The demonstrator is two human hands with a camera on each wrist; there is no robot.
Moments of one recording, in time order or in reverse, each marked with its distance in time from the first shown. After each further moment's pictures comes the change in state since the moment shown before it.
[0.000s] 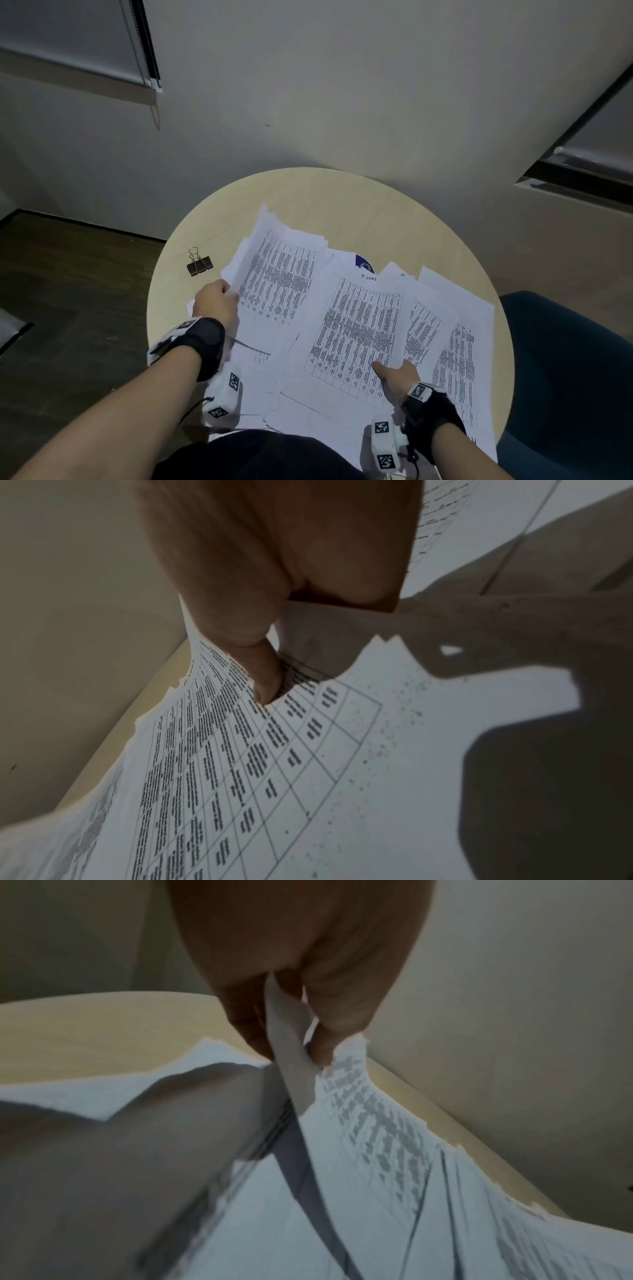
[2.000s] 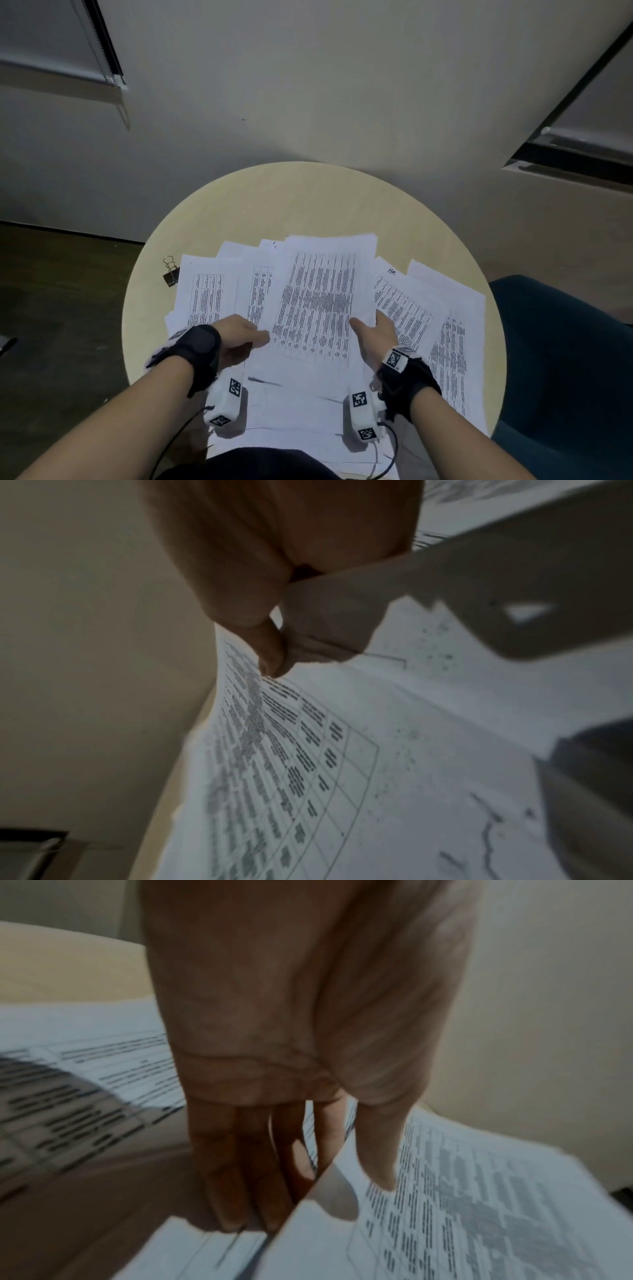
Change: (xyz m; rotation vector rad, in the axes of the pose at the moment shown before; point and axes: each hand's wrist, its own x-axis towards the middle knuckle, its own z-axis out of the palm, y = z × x) left_hand -0.017 0.025 0.025 0.024 -0.828 -0.141; right_hand 0.013 -0.062 0.005 0.332 0.028 -0.347
